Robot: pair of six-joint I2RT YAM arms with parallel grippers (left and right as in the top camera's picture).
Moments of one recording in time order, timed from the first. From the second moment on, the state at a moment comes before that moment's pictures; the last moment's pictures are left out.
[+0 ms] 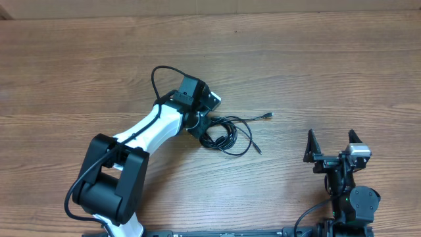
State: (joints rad) left arm -0.43 1.85 1.11 -0.49 0.12 0.27; right arm -0.12 0.01 0.02 -0.02 -0.13 0.04
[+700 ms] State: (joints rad) left arm -0.43 1.88 1.11 -0.49 0.14 0.23; right arm -0.12 0.01 0.02 -0.02 -0.13 0.04
